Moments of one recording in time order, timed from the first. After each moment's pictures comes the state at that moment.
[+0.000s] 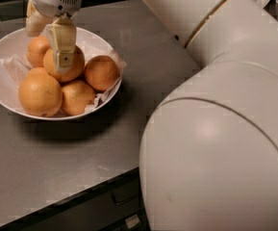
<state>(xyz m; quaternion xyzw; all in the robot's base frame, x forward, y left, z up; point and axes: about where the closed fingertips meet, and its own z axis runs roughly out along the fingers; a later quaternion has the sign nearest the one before) 0.535 0.185 0.987 -0.89 0.41 0.15 0.17</state>
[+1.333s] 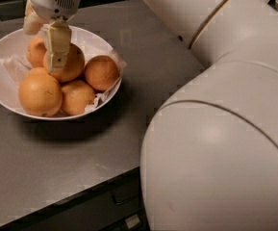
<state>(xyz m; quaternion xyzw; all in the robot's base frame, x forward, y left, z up) 0.547 0.197 0.984 -0.87 0.42 0.14 0.20</state>
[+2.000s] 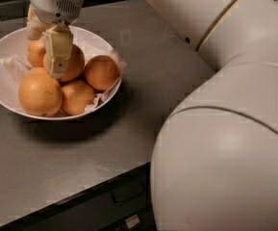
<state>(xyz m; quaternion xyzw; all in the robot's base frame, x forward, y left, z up) 0.533 0.191 0.979 -0.87 0.44 0.16 0.19</state>
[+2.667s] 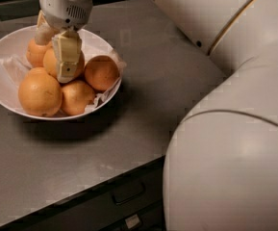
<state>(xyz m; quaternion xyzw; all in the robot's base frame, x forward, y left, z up) 0.531 0.177 0.969 -0.86 0.45 0.17 0.18</state>
